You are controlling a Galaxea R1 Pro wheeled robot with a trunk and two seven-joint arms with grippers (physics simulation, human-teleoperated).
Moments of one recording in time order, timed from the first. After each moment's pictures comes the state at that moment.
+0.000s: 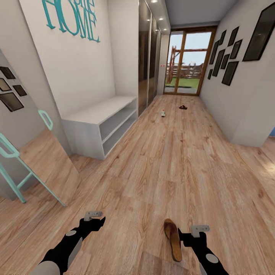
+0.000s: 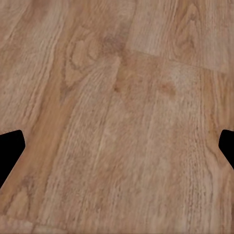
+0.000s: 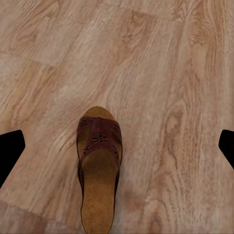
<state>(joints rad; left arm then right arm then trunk) -0.54 0.03 0.08 -0.47 -0.04 -0.01 -0.18 -0.29 -0.05 0.00 -0.73 0.01 -0.07 0.00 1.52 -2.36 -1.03</state>
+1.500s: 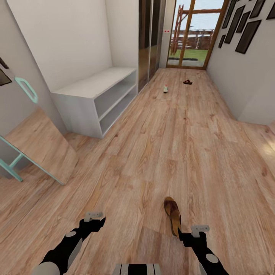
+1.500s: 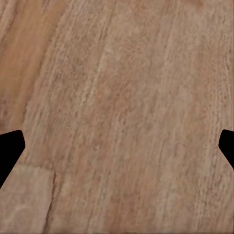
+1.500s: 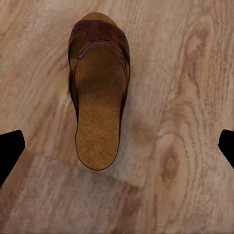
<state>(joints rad) -0.53 0.02 0.09 -0.46 -0.04 -0.02 -0.19 -0.29 -0.05 0.00 -0.73 0.01 -0.07 0.00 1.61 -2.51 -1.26</state>
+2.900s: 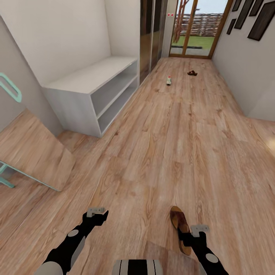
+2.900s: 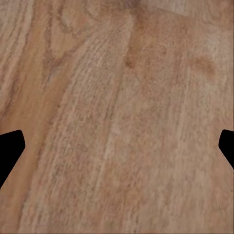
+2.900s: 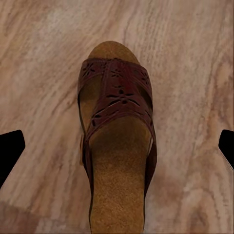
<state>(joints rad) -0.53 0.00 0.09 -0.51 -0.04 -0.13 -0.19 -0.29 -0.05 0.00 -0.74 0.01 -0.07 0.00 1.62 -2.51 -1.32</state>
